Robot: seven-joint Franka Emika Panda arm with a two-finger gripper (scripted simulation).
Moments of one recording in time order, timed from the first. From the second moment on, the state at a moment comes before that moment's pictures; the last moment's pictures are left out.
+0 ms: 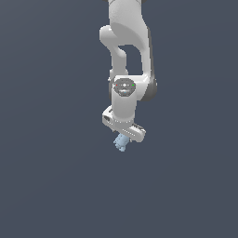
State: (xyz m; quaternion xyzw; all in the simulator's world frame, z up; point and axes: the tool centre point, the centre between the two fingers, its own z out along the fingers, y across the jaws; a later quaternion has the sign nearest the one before) arm -0.002 0.017 0.098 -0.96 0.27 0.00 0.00
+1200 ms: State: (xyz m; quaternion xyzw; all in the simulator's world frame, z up) arm -0.002 0.017 0.049 -0.96 0.28 0.00 0.00
